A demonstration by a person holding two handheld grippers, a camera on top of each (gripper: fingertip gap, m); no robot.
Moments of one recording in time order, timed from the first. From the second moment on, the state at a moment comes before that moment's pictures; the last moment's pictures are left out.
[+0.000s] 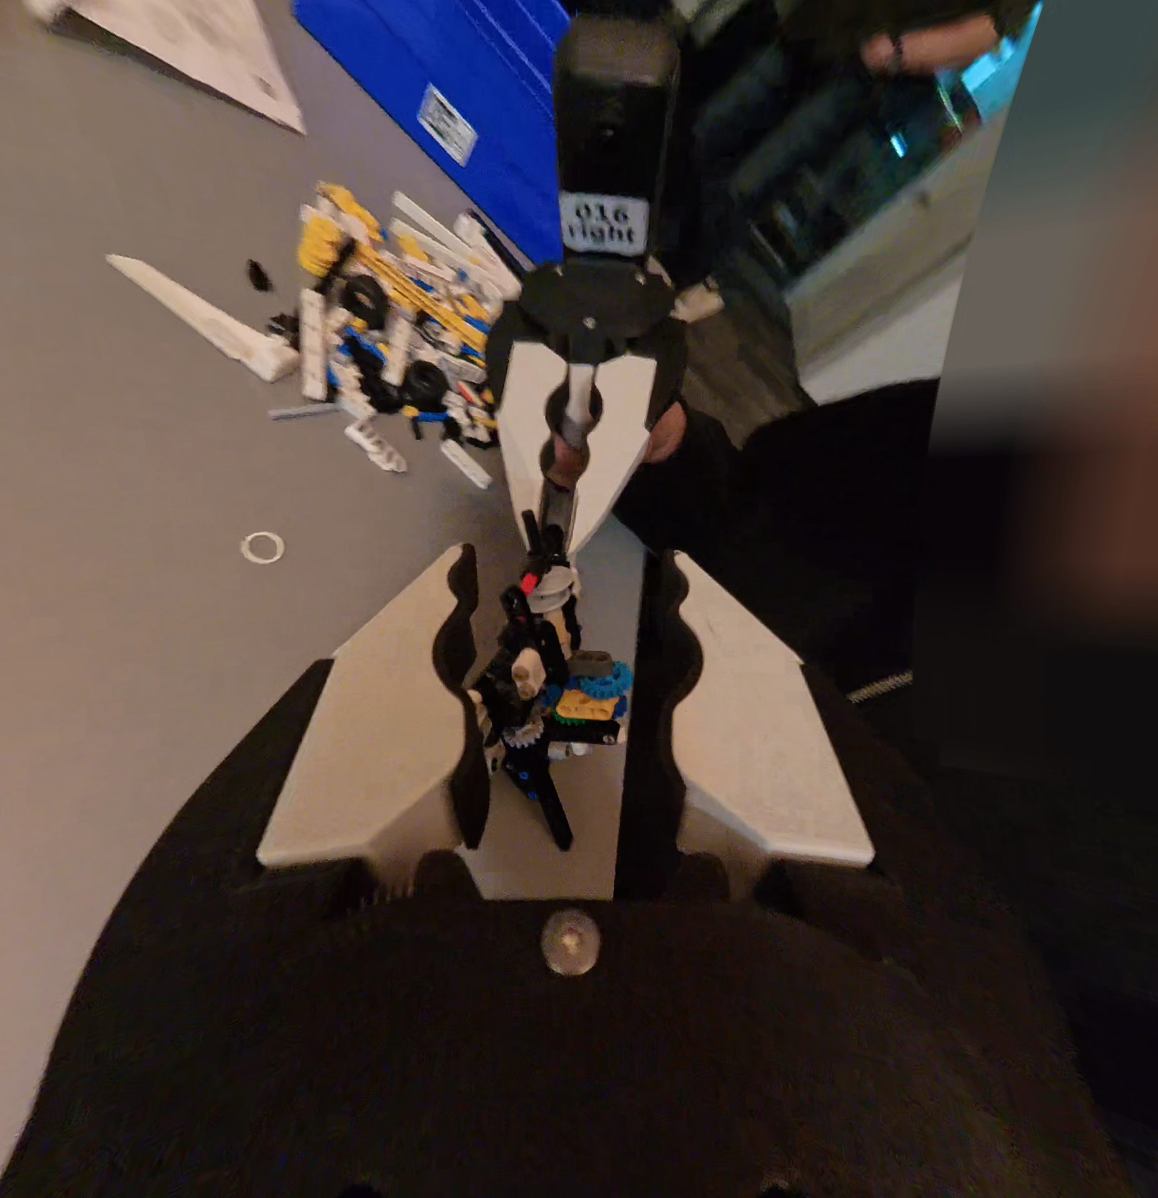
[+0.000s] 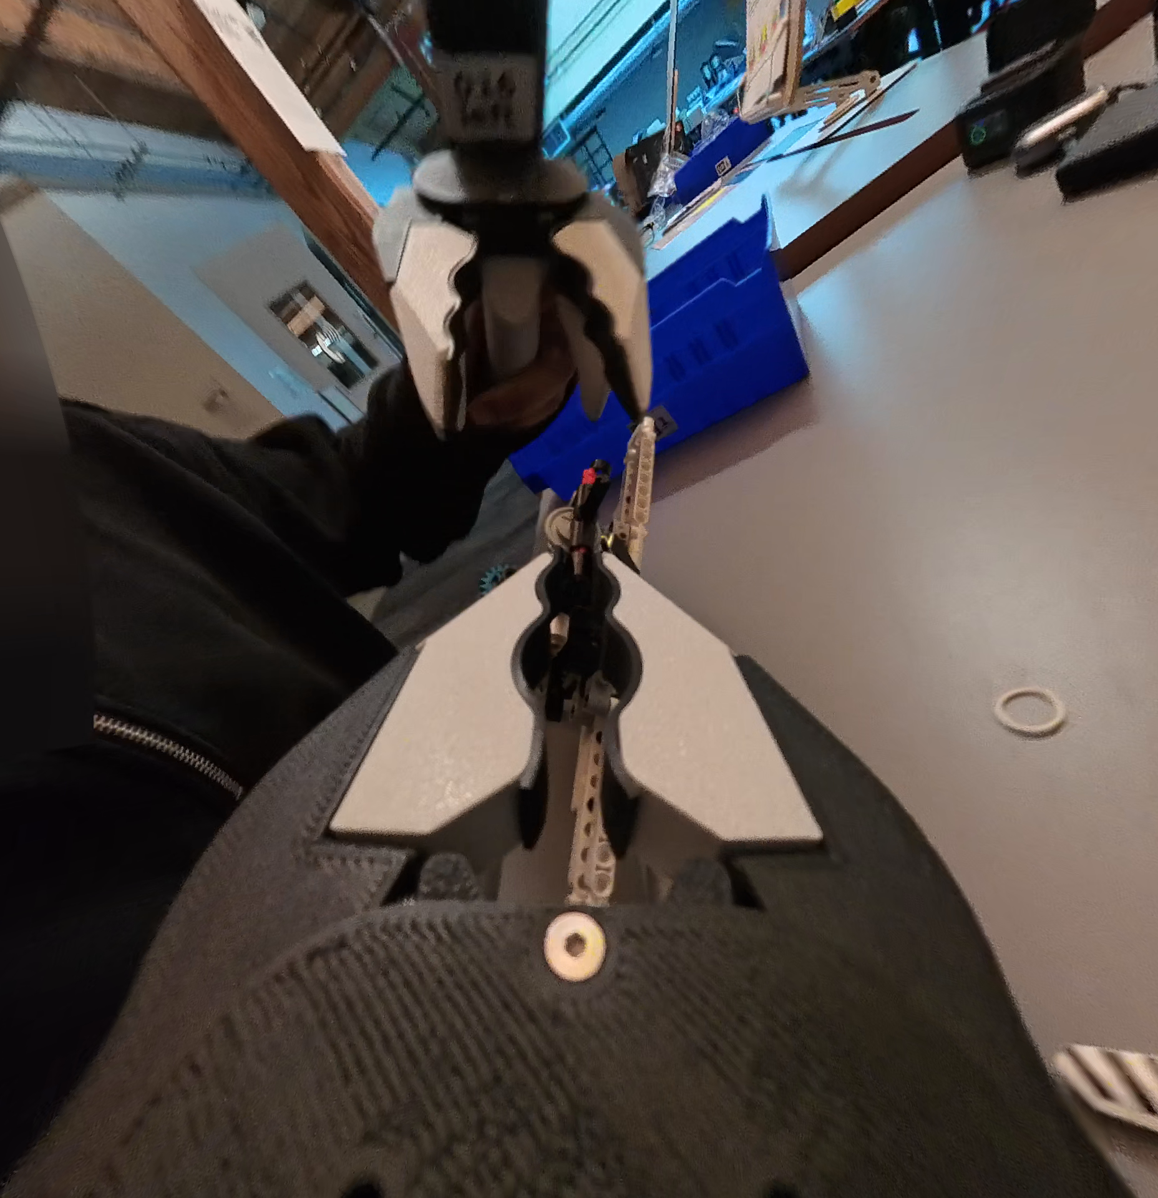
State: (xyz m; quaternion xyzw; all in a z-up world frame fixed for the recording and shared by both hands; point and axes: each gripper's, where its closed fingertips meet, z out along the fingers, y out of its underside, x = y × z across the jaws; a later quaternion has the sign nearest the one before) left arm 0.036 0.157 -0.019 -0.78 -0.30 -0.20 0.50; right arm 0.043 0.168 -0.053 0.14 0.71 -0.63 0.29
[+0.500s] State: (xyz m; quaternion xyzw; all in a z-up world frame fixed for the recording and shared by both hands) left arm 0.015 0.173 -0.045 -0.80 -0.25 -0.30 0.45; right arm 0.017 0.164 -0.045 0.13 0.70 -0.66 0.24
